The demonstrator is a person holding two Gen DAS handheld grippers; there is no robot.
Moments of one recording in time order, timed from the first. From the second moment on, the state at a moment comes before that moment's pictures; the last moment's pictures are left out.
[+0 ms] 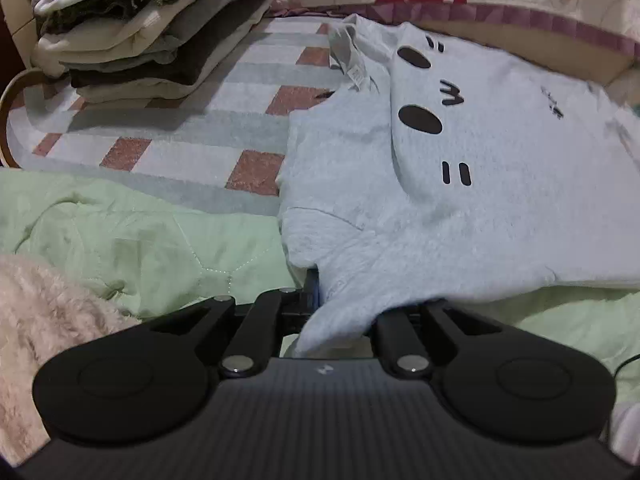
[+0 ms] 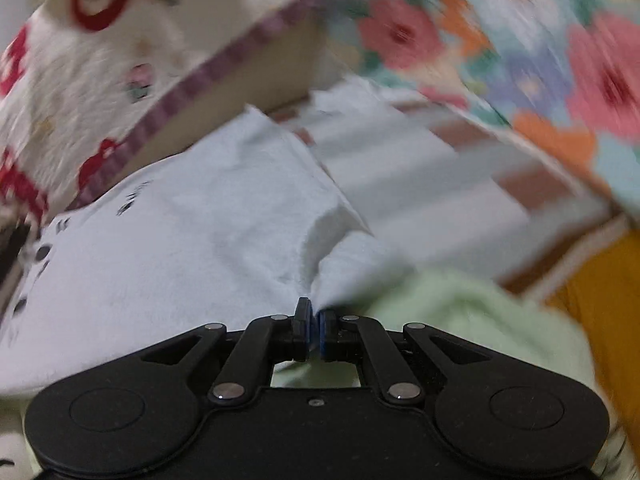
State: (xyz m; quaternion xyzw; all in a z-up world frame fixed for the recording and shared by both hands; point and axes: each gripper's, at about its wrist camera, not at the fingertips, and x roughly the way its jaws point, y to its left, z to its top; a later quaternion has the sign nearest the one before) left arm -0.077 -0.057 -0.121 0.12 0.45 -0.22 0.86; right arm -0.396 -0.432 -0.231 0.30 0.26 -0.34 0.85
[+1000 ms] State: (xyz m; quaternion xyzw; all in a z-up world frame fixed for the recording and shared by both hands) left arm -0.107 -0.056 -0.085 0.13 0.42 -0.24 0.87; right arm -0.444 -0.450 -0.217 0.23 0.24 -0.40 0.86
